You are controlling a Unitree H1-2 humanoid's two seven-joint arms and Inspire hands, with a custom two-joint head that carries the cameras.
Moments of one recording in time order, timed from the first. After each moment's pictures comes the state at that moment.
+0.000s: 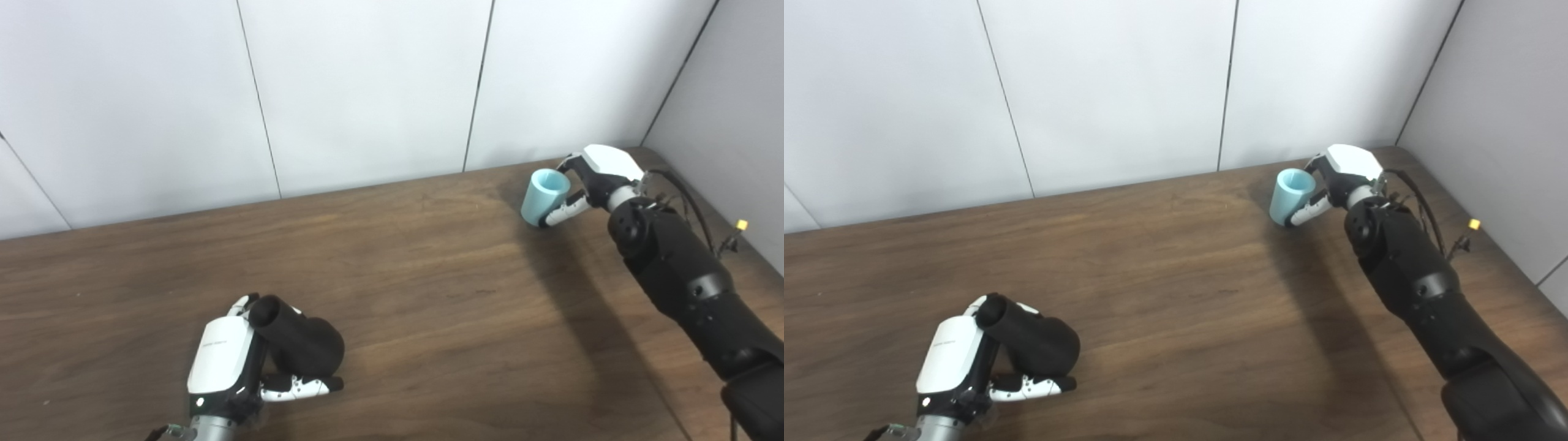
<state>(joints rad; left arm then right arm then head) -0.08 0.21 -0.35 -0.05 0.88 -0.05 0.15 -0.56 -0.65 0.19 0.41 -0.76 0.32 0.16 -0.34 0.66</state>
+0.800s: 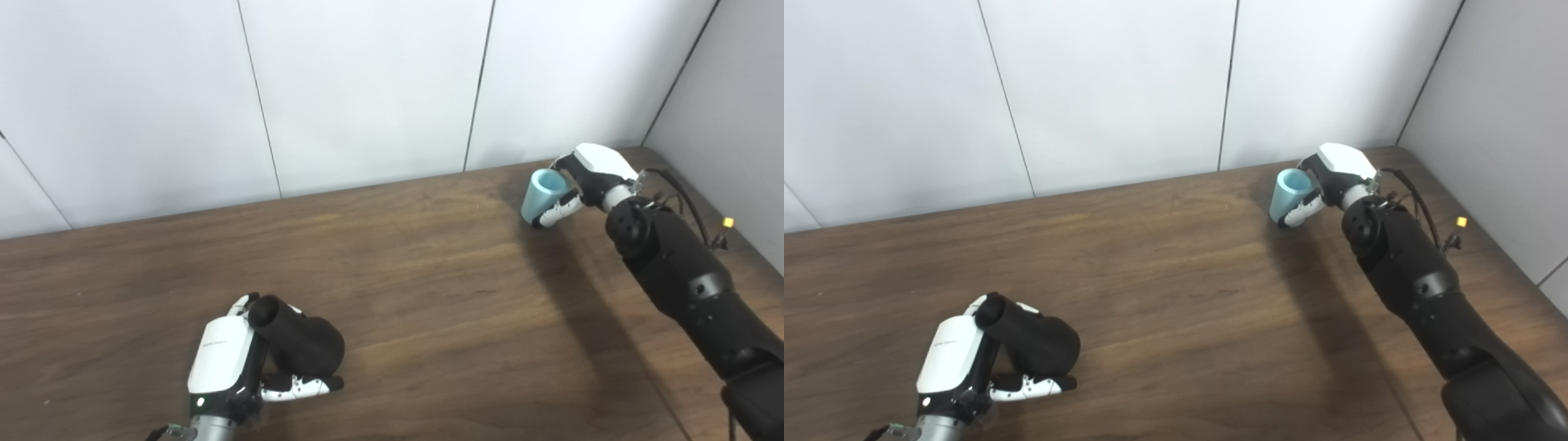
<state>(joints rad) -0.08 0.21 -0.35 -0.05 0.88 -0.05 0.15 -0.56 -0.65 0.17 0.40 -0.70 0.28 0.15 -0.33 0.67</state>
